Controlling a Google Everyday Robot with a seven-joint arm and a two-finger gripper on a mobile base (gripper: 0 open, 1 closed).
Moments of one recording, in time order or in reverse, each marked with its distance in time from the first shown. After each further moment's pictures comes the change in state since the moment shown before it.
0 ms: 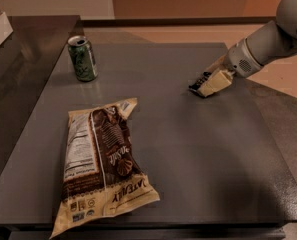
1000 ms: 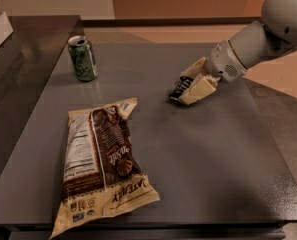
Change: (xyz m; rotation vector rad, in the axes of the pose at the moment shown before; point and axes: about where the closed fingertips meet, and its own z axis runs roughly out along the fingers) arm -0.046 0.078 0.013 -0.165 -0.071 -0.189
